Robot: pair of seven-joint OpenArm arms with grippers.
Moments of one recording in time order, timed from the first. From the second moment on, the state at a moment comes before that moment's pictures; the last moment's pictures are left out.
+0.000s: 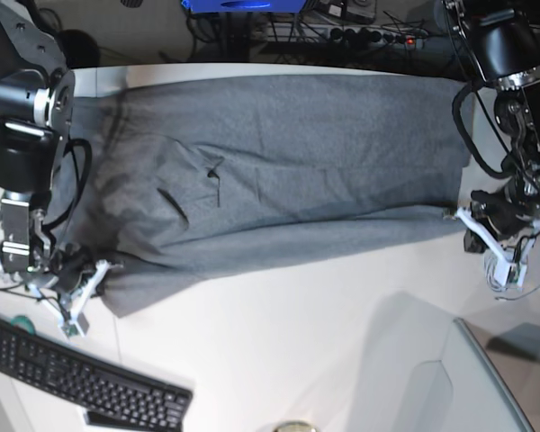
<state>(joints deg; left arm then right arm) 0.2 -18.4 -24.7 90.1 -14.6 -27.9 50.5 26.1 9.8 14.5 44.9 -10.3 32.6 -28.9</state>
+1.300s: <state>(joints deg) 21.3 -18.2 -24.9 102.5 -14.8 -30.3 49.4 -4.3 3.3 20.7 87.6 -10.0 32.8 -51.2</state>
